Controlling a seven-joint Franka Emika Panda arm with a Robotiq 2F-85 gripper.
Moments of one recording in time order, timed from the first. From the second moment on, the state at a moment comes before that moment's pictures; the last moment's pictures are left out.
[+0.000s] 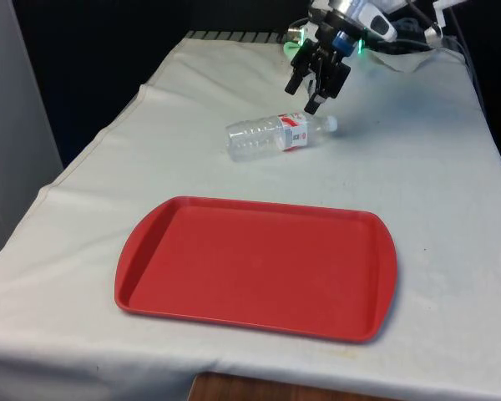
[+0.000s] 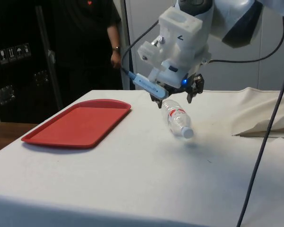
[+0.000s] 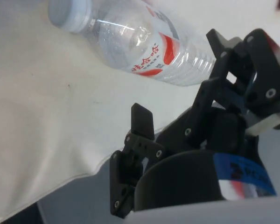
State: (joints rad) arm 0.11 -0.01 -0.05 -2.71 -1.36 2.61 -0.82
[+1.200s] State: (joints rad) arm 0.11 0.04 0.08 -2.74 -1.63 2.44 -0.48
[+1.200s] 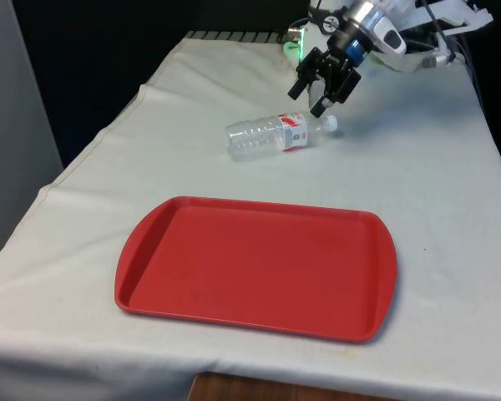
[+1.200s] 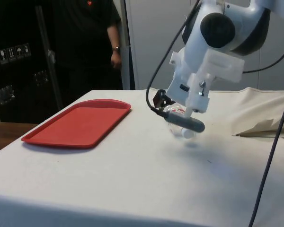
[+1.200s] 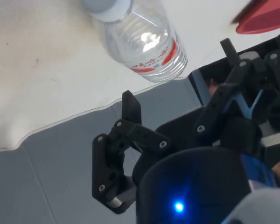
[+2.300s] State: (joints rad) arm 0.11 0.18 0.06 -2.71 -1.83 2.35 -0.31
